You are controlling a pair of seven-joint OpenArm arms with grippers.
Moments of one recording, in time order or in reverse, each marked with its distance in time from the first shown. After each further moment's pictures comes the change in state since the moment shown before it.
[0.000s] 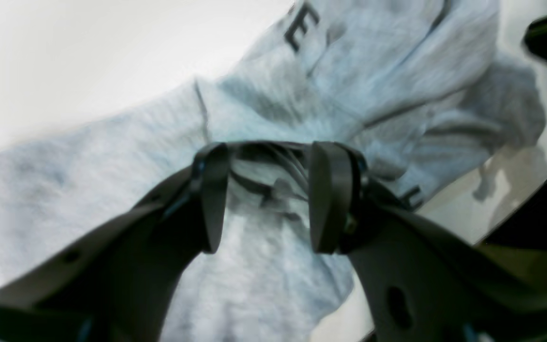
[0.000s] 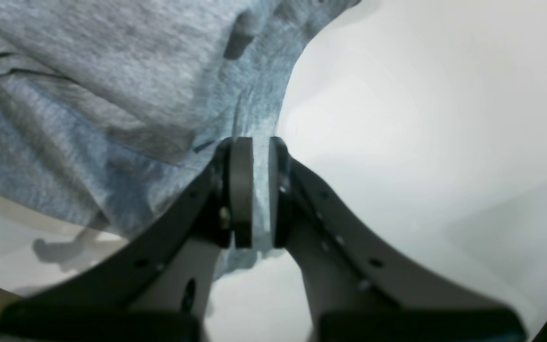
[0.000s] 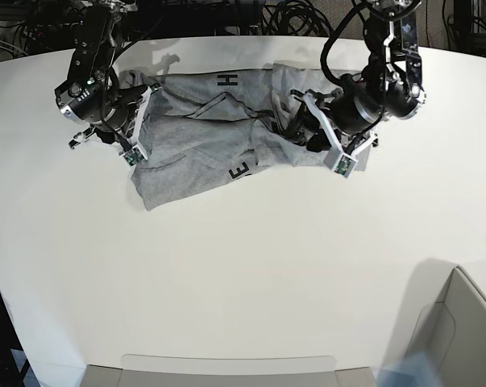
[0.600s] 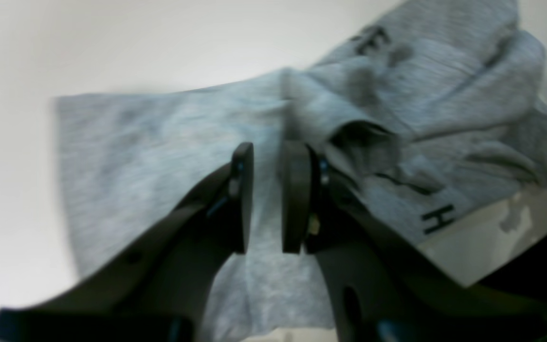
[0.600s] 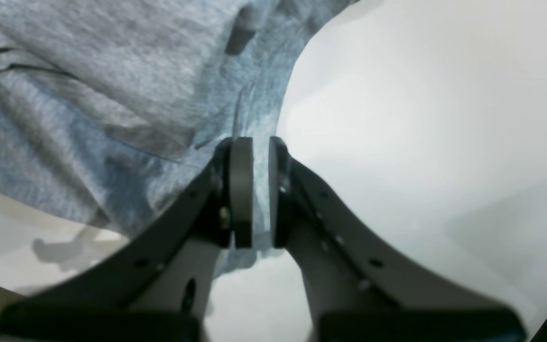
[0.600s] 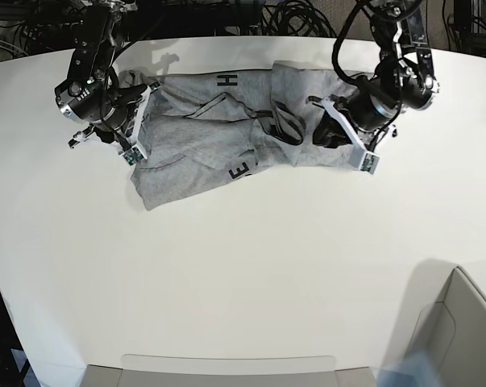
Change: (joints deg) left arm 1.8 1.9 -3.7 -2.8 0.4 0.2 -0.2; right arm -0.1 0.0 0.0 0.0 -0.2 0.0 0.0
